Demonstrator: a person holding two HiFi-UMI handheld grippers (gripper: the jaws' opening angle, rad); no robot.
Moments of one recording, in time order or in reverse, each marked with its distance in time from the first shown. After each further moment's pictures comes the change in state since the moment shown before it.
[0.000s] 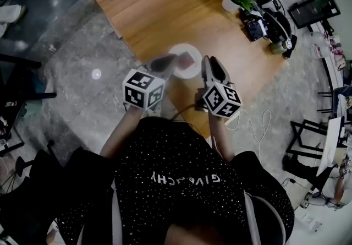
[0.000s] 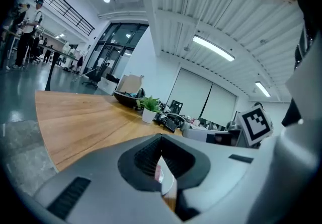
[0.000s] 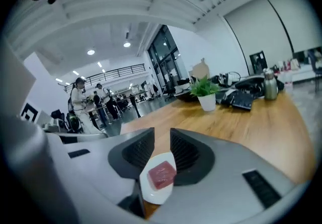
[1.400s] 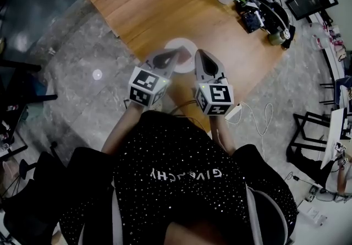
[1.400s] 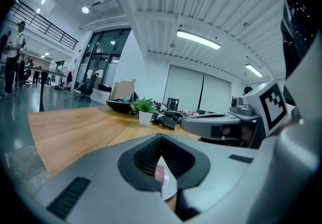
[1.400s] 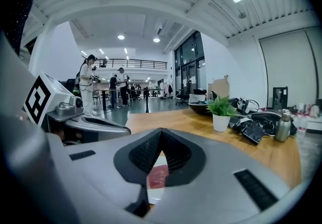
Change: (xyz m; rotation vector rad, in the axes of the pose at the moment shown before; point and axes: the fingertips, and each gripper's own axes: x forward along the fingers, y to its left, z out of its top) left arm 0.016 -0.020 -0.005 0.205 -0.002 -0.007; right arm -0.011 0.038 0.009 -0.369 -0.013 0.085
